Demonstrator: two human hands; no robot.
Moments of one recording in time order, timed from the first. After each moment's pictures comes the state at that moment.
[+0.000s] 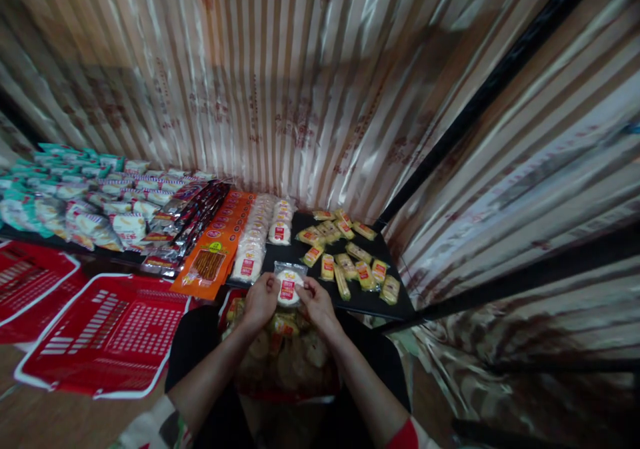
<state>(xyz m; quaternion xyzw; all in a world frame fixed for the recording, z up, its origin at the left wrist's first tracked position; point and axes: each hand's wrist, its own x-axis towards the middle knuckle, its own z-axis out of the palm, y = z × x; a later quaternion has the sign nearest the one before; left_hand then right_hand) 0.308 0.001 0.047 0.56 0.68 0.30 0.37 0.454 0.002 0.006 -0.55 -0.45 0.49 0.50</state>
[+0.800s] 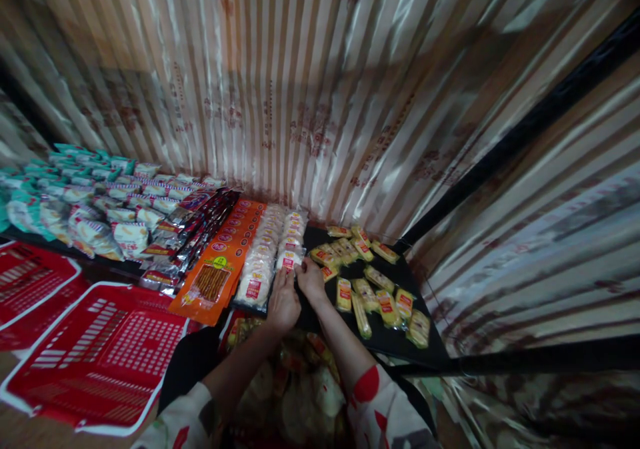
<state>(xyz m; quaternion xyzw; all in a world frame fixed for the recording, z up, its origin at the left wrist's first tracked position) 0.338 0.065 0.004 0.69 0.64 0.27 0.22 0.426 0.126 0.011 -0.69 -0.63 0.18 0.30</state>
